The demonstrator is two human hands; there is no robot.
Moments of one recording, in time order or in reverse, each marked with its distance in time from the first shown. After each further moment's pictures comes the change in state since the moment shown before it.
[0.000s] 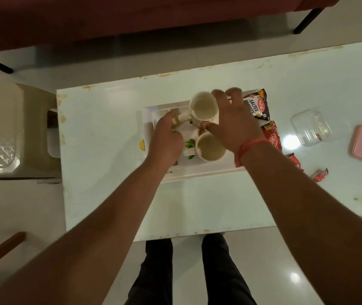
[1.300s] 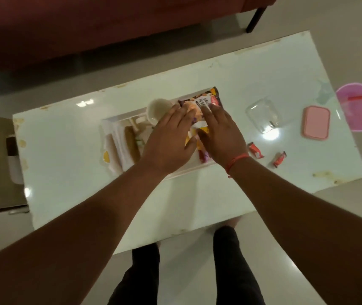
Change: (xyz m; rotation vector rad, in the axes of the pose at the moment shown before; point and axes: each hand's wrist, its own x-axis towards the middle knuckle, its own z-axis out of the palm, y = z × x) left_hand -0.019 0.034 0.074 0.828 -0.095 0.924; right_hand -0.044 0.096 0.024 0.016 0.208 0.029
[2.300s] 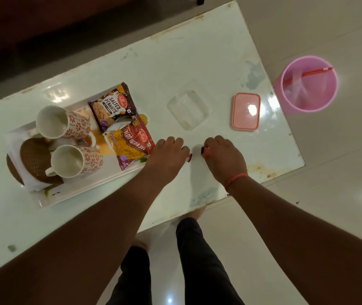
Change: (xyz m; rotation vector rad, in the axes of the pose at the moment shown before) left_hand 0.093 0.174 0.147 0.410 -0.467 0.170; right_hand -0.085 0.237 -0.024 -0.034 -0.133 0.176
